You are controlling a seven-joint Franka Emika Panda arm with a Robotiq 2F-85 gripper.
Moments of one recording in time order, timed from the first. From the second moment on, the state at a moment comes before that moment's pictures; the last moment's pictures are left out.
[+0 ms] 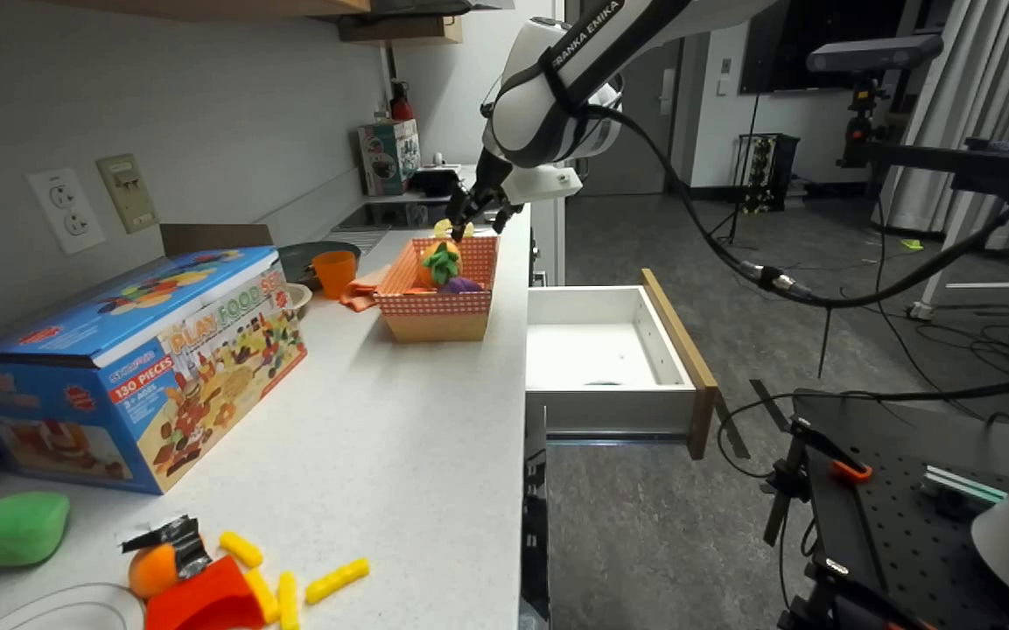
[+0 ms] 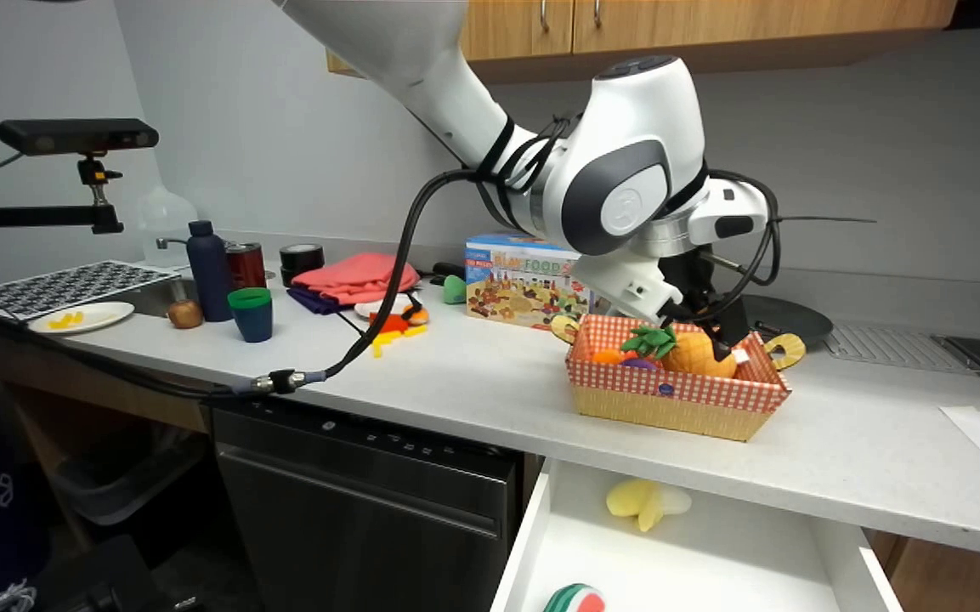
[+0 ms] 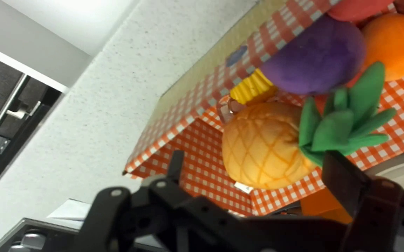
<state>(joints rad) -0.22 0.47 -0.10 -1.78 0.11 2.76 0.06</state>
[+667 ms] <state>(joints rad) -0.18 0.45 -0.20 -1.73 -0.07 2.38 0.11</state>
